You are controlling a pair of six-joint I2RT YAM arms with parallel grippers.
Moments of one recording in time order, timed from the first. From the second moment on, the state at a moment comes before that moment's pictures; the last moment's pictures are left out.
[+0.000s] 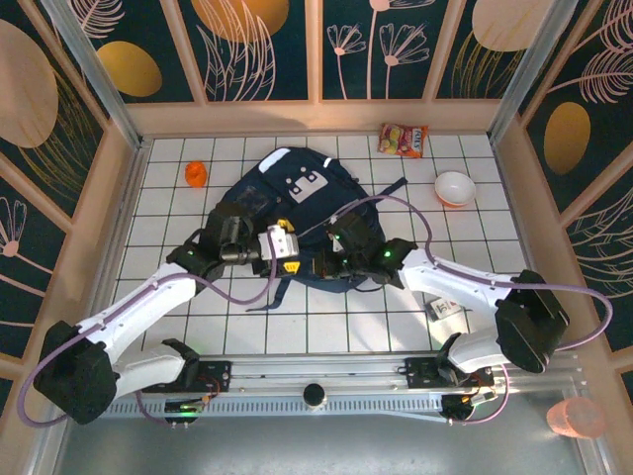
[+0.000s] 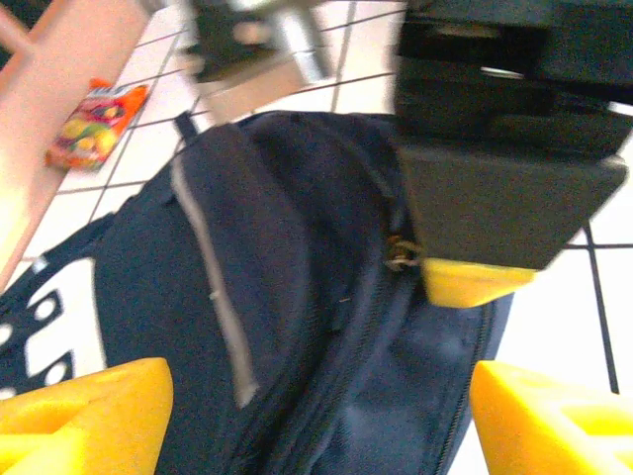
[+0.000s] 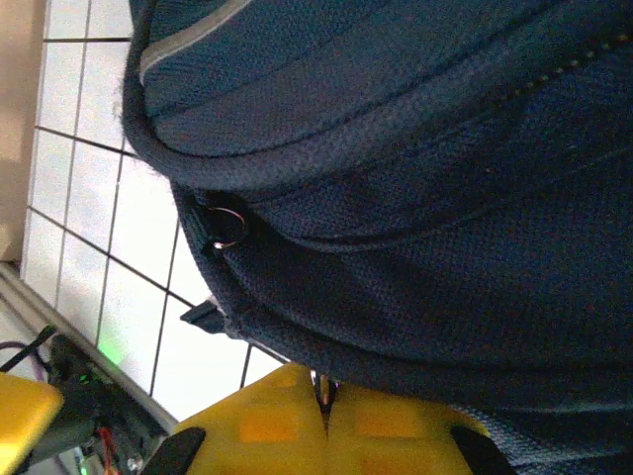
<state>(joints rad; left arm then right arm) -0.57 1.16 0.75 -0.21 0.52 0.79 0.88 1.38 0.90 -0.34 -0.23 0.76</state>
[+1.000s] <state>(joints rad) -0.62 1.31 0.73 -0.04 0.44 0.91 0.63 1.29 0.93 -0.50 -0.45 0.56</state>
